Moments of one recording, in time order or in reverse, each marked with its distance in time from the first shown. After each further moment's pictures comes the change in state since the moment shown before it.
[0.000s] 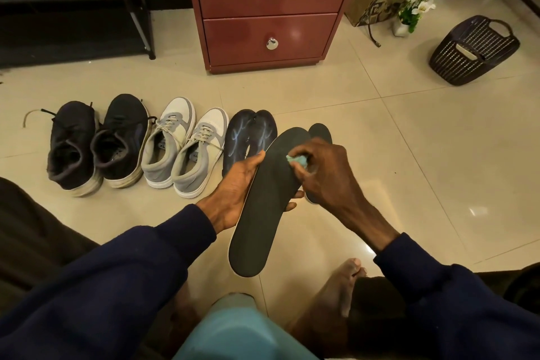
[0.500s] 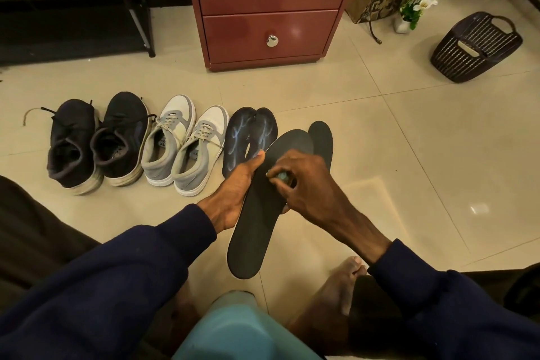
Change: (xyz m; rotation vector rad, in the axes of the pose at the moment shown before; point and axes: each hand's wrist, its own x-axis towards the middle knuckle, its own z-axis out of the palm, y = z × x) left_hand -0.001 -0.003 0.001 0.025 0.058 -0.010; right_hand -0.013 -0.022 0.012 0.011 -0.201 -0.128
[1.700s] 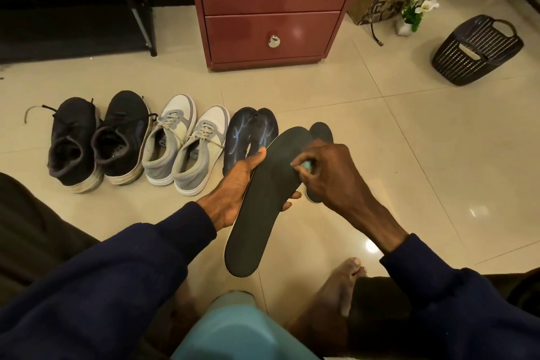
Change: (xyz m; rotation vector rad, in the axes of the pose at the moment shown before) left_hand 0.001 0.003 -0.003 0.024 -0.054 -0.003; right_hand 0.005 0.014 -0.027 -0.065 0.009 0.188
